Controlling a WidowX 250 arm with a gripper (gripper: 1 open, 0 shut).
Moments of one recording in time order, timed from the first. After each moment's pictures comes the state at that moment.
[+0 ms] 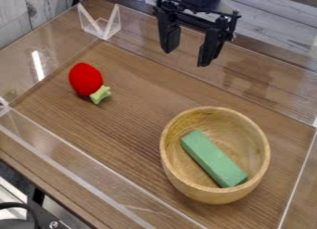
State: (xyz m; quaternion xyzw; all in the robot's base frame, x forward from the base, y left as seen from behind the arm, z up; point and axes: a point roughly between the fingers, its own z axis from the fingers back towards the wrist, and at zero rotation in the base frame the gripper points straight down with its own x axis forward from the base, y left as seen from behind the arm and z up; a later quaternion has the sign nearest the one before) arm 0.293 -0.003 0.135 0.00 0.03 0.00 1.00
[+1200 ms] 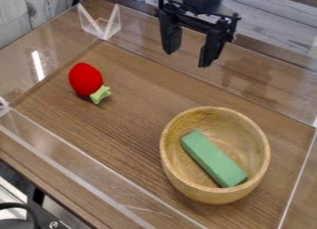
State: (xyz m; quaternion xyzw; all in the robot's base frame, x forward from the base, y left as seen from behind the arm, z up) arm 0.292 0.000 0.129 0.00 0.05 0.00 1.00
